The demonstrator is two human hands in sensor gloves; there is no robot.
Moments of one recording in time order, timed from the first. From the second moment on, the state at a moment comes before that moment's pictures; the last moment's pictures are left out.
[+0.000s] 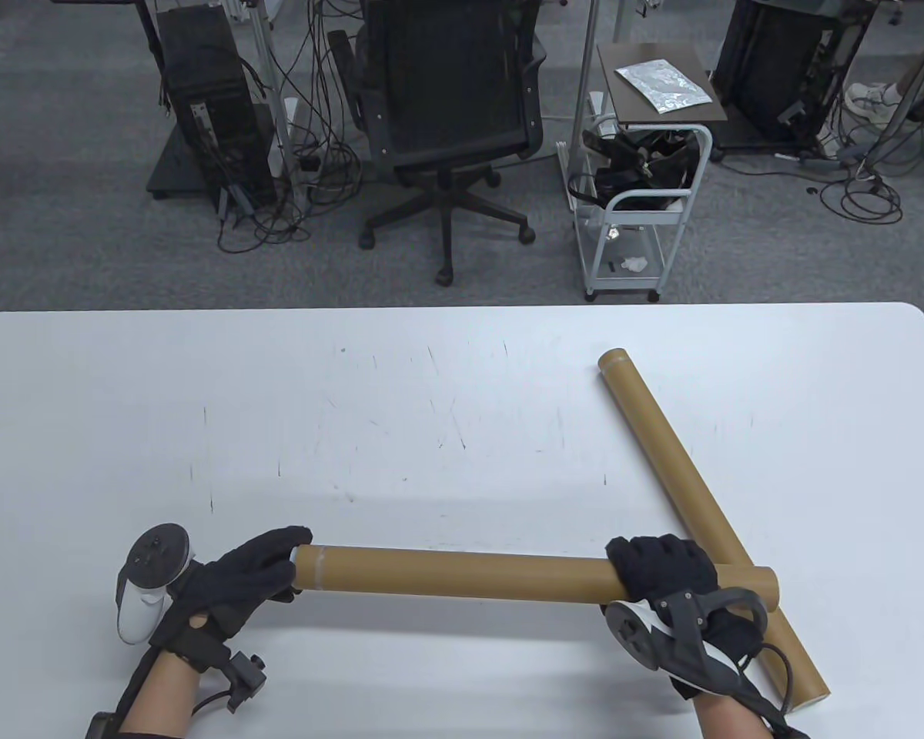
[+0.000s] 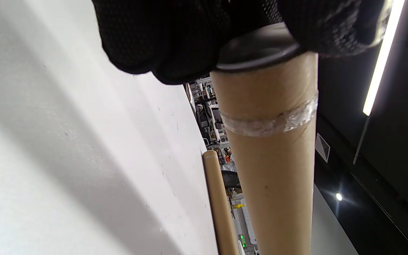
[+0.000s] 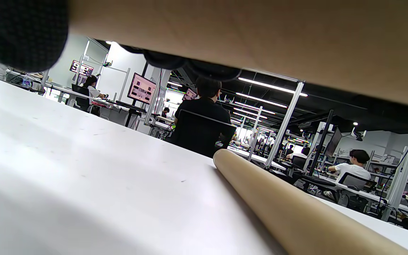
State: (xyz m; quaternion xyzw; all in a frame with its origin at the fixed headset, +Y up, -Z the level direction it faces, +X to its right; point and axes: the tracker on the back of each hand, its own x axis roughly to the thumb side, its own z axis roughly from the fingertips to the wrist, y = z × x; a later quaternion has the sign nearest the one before) left_hand -0.317 -0.762 -0.307 -0.15 -0.10 0.59 0.79; right_hand 0.178 -0.699 -0.258 -0.13 0.18 -0.97 0.11
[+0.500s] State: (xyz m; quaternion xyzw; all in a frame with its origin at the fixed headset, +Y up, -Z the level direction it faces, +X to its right) left_hand -0.280 -0.745 -0.290 -0.12 -0.12 0.51 0.84; right_hand 0.181 -0.699 -0.257 -0.11 0.17 -0.97 0.10
